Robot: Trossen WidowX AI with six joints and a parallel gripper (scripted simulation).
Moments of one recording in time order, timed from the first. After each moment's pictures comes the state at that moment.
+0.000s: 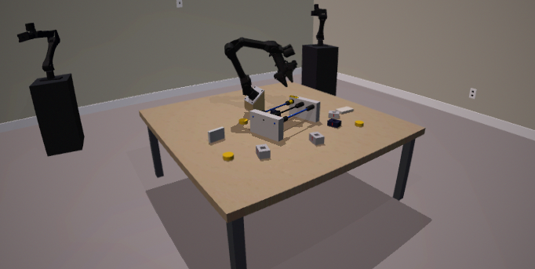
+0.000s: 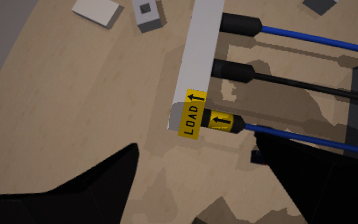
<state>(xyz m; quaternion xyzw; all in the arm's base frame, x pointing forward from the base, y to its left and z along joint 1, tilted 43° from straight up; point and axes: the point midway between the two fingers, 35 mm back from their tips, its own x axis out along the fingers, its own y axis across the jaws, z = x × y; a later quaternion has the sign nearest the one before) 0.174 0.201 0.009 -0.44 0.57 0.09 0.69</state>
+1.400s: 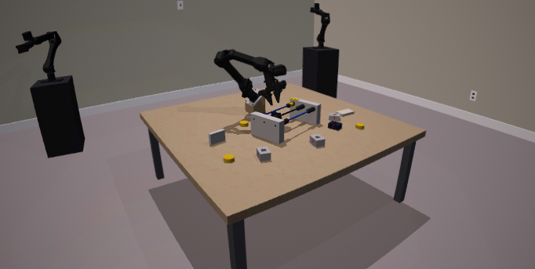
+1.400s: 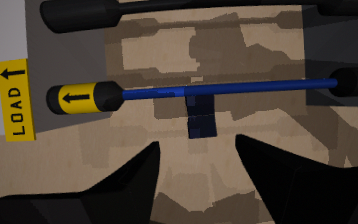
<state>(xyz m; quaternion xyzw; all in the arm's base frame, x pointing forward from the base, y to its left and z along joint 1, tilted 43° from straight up) 0.211 0.063 0.028 -0.40 0.59 -0.06 0.70</state>
